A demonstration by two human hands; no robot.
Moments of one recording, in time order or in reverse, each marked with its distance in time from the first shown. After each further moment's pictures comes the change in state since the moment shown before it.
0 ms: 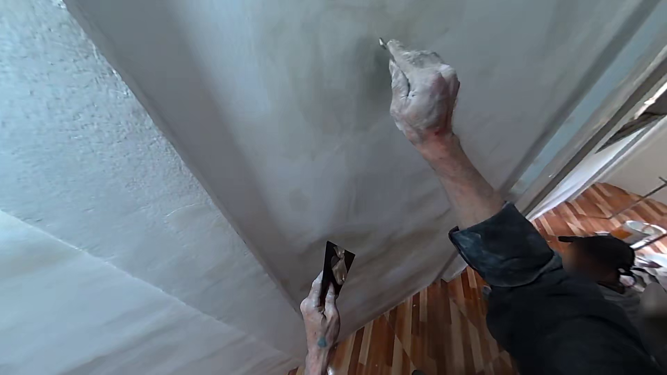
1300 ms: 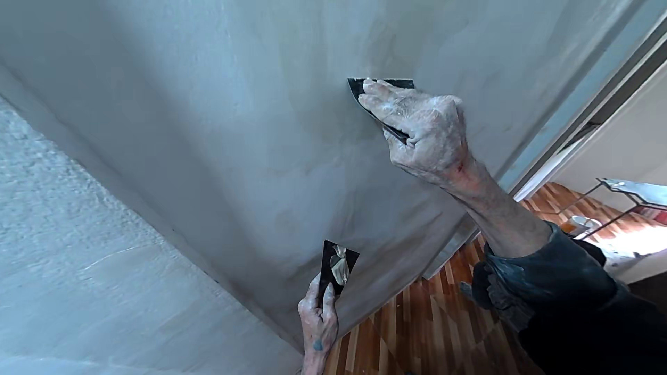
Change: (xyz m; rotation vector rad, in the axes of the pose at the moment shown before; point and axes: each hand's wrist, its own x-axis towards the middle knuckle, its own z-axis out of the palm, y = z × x) left_hand 0.047 -0.032 0.032 -0.188 -0.069 -0.054; right_hand -0.035 -0.017 -0.043 0.010 -0.489 -0.308
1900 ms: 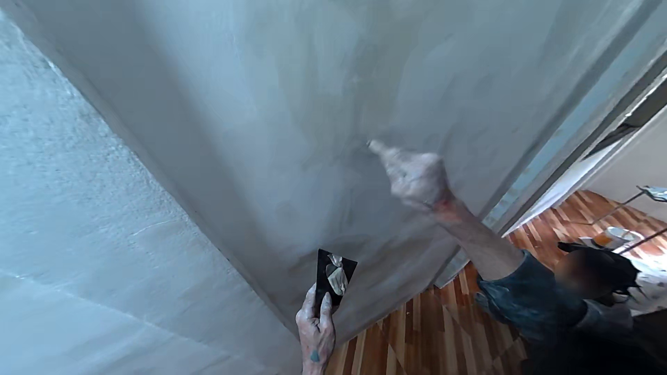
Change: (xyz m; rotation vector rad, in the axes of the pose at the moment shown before) left_hand -0.040 0.029 -0.006 0.020 0.083 -0.072; right_hand -0.053 0.011 0.032 0.203 0.095 0.161
